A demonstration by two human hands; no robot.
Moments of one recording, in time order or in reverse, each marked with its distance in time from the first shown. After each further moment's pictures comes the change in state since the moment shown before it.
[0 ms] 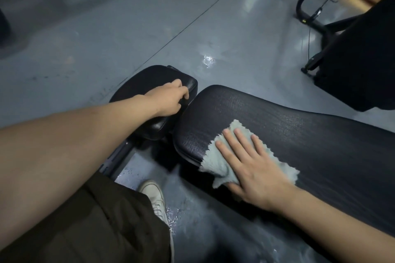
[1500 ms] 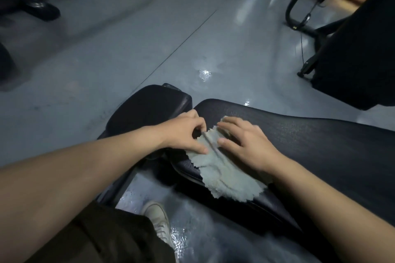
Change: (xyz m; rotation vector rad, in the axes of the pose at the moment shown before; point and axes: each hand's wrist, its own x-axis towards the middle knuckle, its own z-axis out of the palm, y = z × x) left_hand -0.019 0.058 0.005 -0.224 -0.123 0.175; right_hand 0.061 0.048 -0.026 0.546 0.125 0.243
